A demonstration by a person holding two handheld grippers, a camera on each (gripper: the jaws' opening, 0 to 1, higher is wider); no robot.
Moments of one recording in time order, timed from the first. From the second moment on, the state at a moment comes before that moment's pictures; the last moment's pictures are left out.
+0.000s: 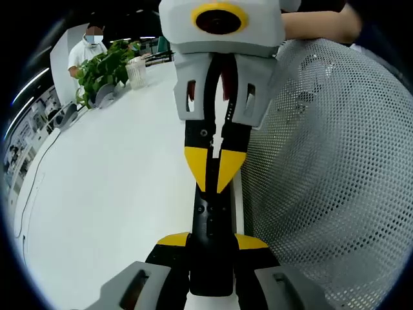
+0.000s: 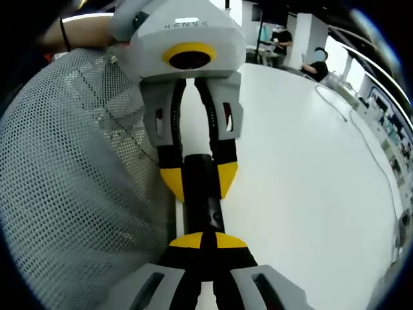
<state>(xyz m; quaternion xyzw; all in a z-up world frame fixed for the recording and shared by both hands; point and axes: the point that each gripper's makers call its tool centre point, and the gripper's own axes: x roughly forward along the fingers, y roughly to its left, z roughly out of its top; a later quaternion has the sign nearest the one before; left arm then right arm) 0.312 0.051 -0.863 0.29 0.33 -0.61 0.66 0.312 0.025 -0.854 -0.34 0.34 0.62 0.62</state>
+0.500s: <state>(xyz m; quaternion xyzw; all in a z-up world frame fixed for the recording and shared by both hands) 0.312 0.051 -0.864 0.29 0.33 -0.61 0.66 0.312 0.026 -0.856 -0.37 0.34 0.61 0.61</state>
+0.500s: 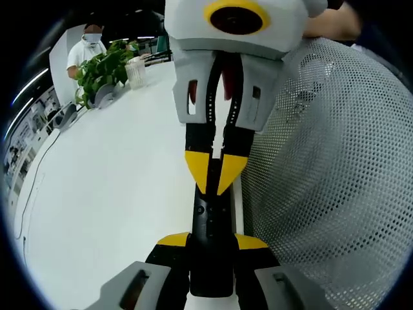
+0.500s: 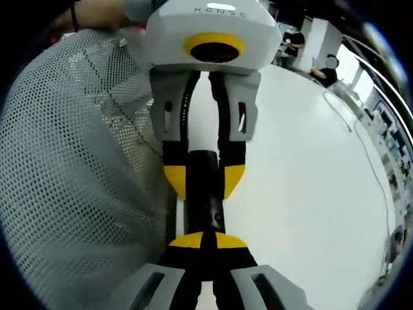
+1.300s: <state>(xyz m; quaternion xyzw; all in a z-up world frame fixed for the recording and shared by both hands) 0.311 0.051 -0.864 0.30 0.33 -0.61 0.66 0.312 0.027 -0.854 -0.36 0.34 0.62 0.61</state>
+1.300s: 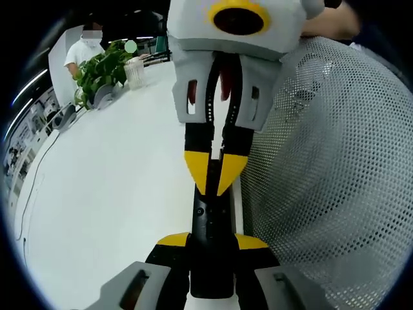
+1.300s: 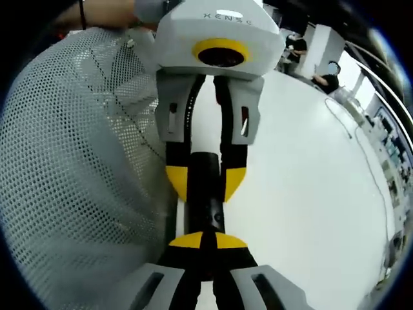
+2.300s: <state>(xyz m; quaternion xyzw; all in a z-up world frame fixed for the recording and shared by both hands) 0.311 0.050 -0.863 0.29 0.33 -0.61 0.66 0.310 0.023 -0.855 -0.37 0.34 0.62 0.60</state>
